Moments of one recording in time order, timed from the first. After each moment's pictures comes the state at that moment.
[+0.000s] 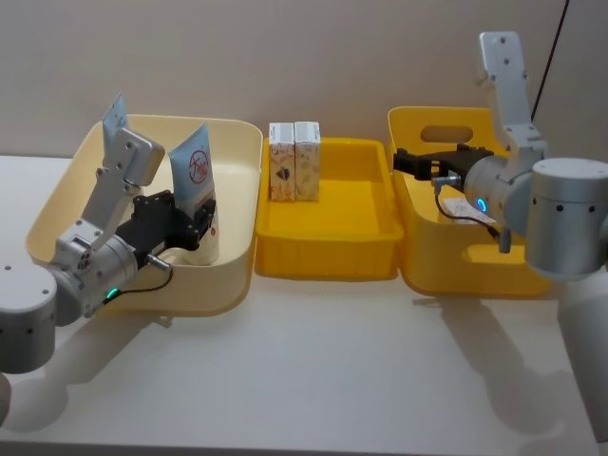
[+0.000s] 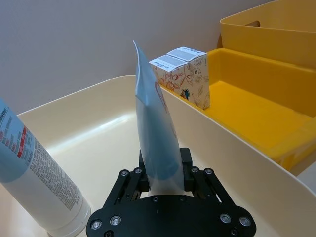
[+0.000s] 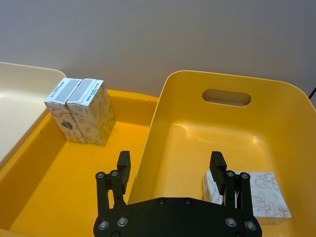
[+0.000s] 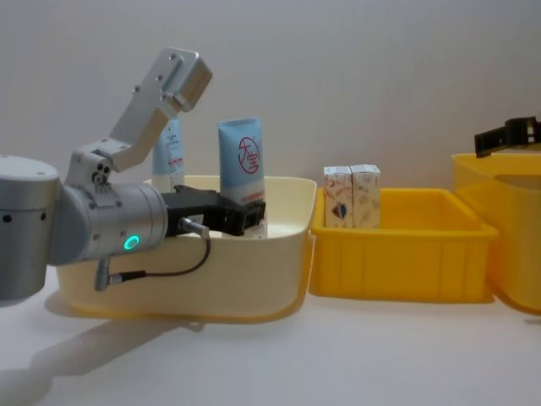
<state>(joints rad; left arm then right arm) -0.62 0.20 0.47 -1.09 -0.21 0.07 -0.33 0.53 0.13 -0.09 -1.48 0.10 0.79 0.04</state>
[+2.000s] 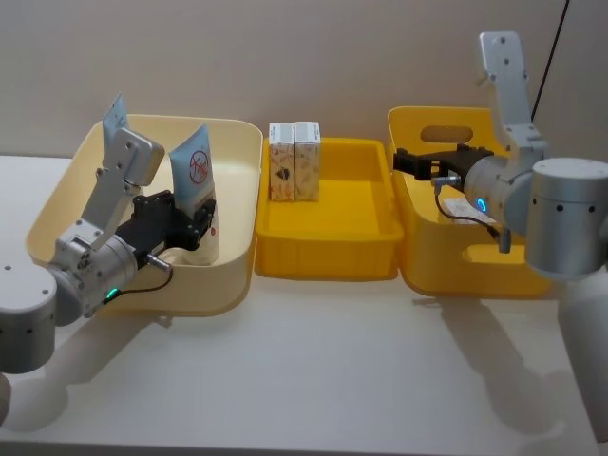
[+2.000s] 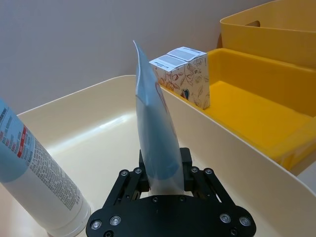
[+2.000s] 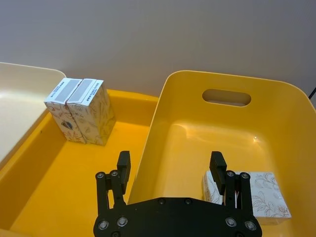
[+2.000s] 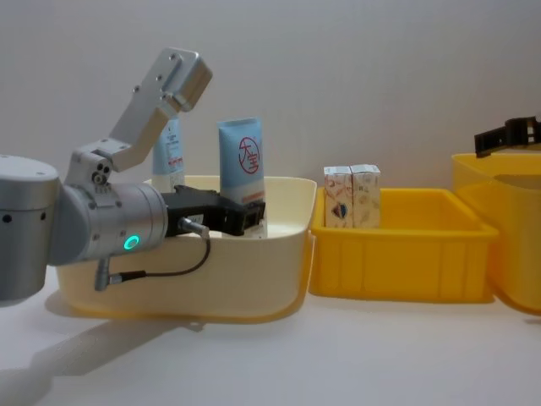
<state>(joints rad) -0.62 0.20 0.47 -1.09 -0.21 0.07 -0.33 0.53 0.13 -0.09 -1.48 0.10 0.79 0.04</state>
